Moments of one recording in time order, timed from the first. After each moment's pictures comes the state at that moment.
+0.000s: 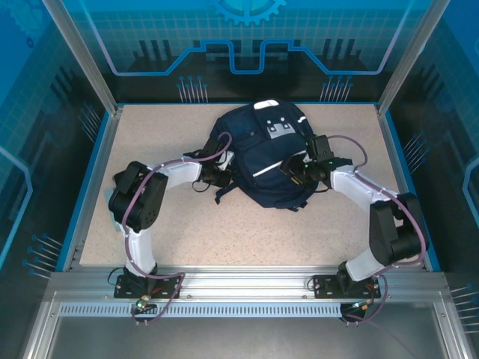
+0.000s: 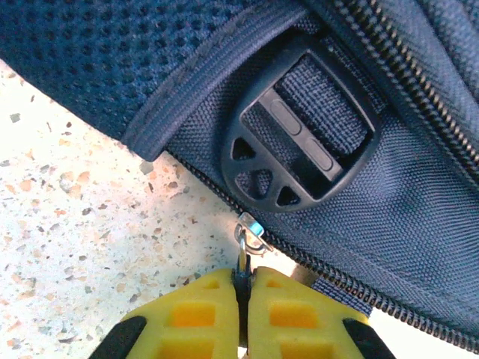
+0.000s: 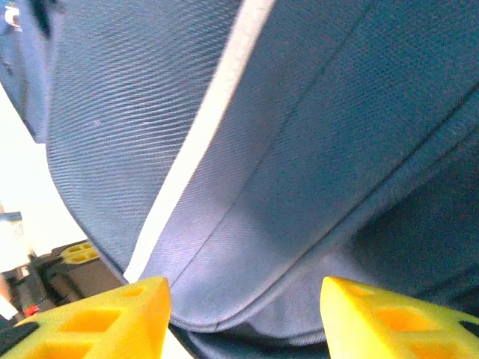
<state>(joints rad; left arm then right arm) -0.42 1.93 1.19 -0.37 0.14 -0.14 0.28 1.52 0.97 -0.37 -0.28 0.89</state>
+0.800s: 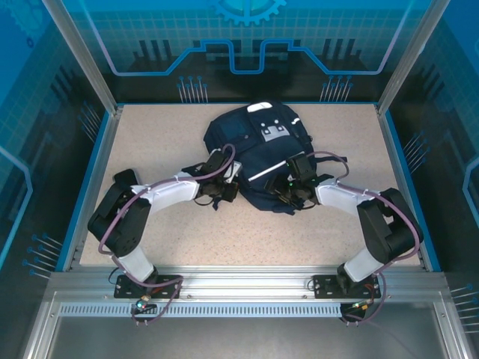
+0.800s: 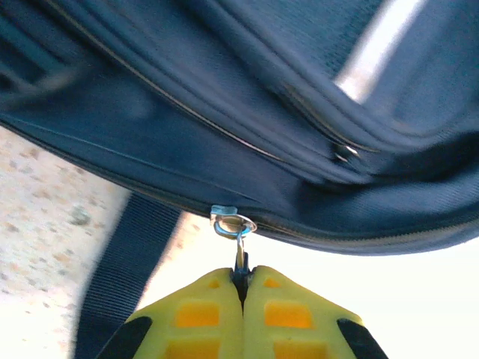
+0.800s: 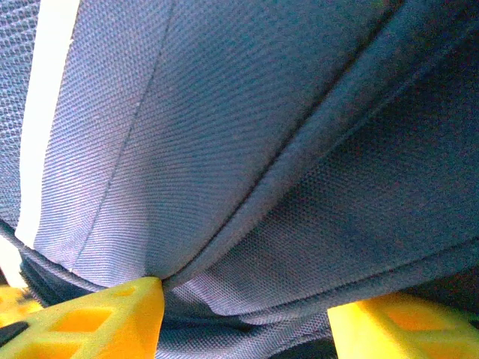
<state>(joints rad) -0.59 1.68 1.01 -0.37 0.14 -0.25 0.45 1.58 0.82 -0.21 -0.24 0.96</state>
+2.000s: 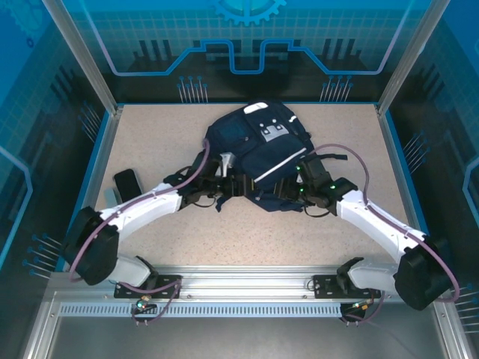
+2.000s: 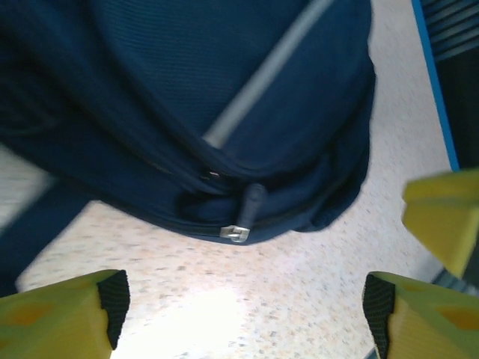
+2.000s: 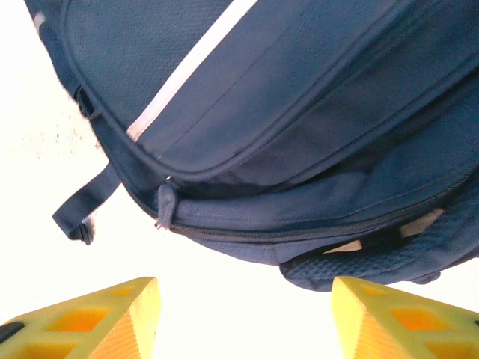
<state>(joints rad) -0.58 1.40 0.90 -0.24 0.25 -0.67 0.54 1.24 0.87 -0.59 -0.04 0.70</state>
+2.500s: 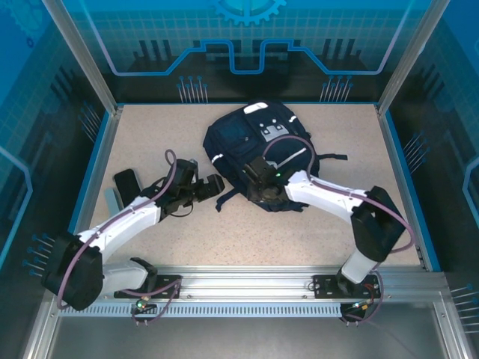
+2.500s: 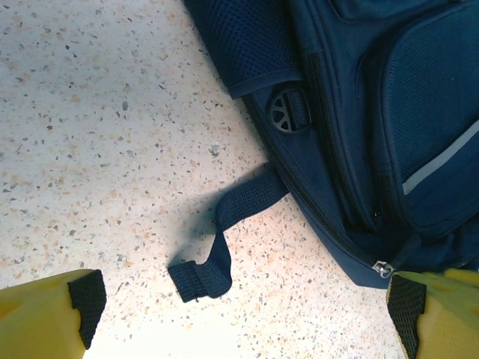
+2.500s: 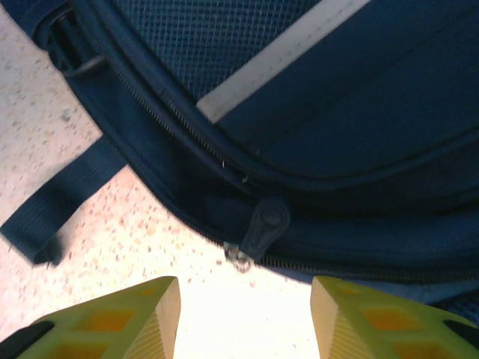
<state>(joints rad) -0.44 1.21 0.71 -0.32 0.10 -0.82 0.80 1.68 1.22 -0.74 0.21 0.86</state>
